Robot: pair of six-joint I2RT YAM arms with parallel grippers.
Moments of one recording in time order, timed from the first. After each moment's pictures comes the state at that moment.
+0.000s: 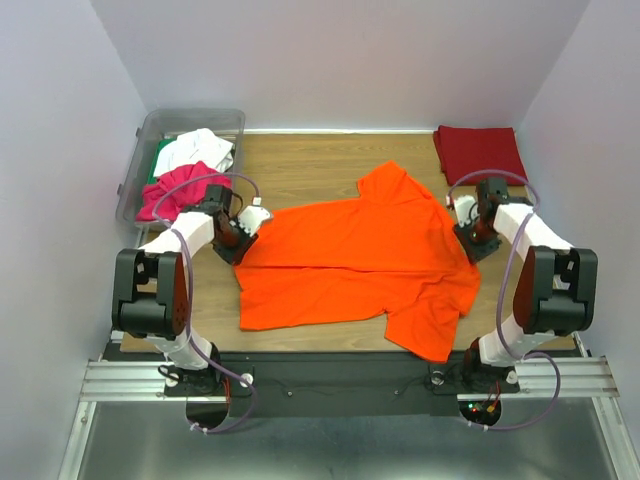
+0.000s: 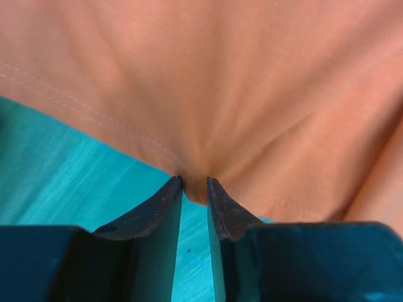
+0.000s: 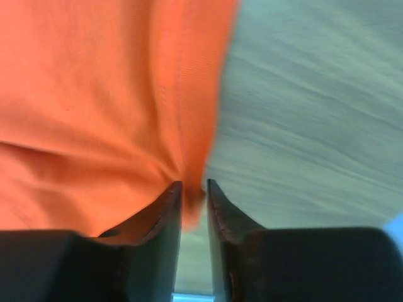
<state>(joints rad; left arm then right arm) -0.10 1.59 0.93 -0.61 0.21 0.68 -0.09 1.59 0.99 -0.76 0.02 -0.54</state>
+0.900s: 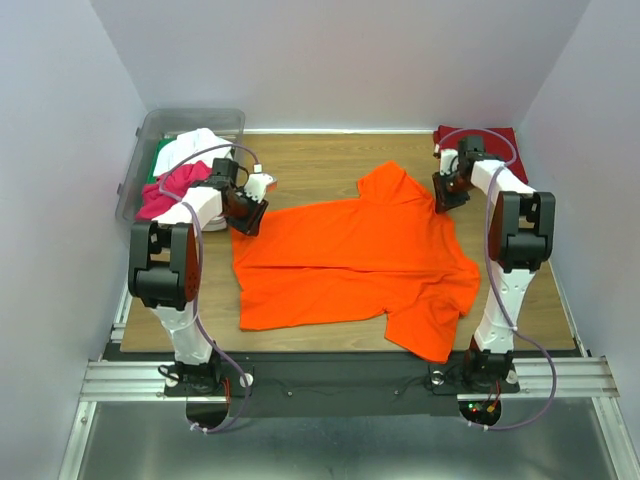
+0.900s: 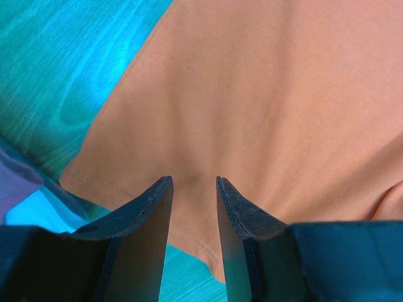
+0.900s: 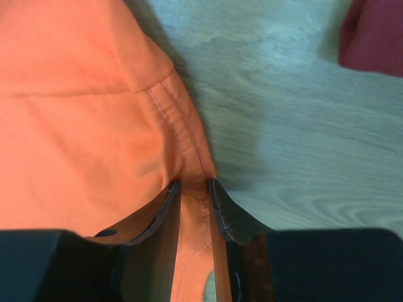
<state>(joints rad) -0.11 1.80 1.24 -0.57 0.32 0.48 -0.05 2.15 1.67 -0.70 -0.23 -0.26</state>
